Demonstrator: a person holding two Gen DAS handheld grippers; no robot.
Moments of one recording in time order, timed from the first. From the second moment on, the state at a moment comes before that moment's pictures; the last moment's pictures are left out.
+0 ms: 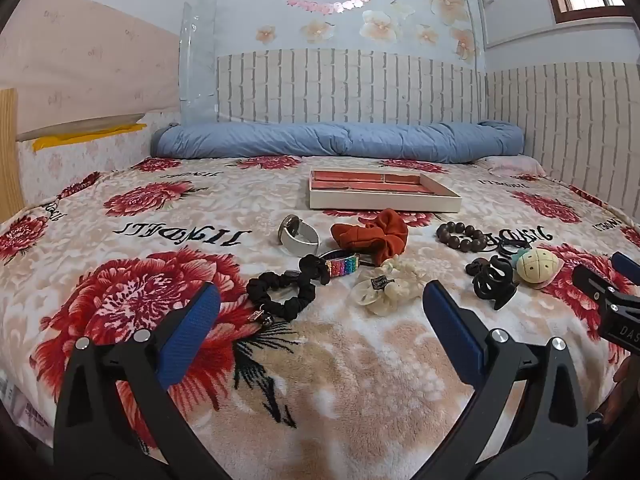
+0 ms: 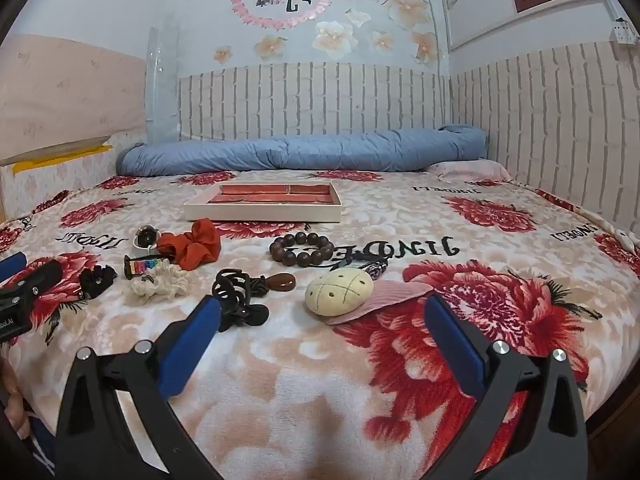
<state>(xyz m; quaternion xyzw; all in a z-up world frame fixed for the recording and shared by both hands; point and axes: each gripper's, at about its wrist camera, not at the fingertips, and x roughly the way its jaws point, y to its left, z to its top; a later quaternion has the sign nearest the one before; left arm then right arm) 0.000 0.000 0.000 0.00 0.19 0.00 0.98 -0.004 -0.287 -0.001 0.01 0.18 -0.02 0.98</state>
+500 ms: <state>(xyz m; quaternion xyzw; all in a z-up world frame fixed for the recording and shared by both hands) 0.000 0.000 0.000 0.00 0.19 0.00 0.98 -0.005 -0.285 -0.001 0.01 0.17 -0.02 0.98</state>
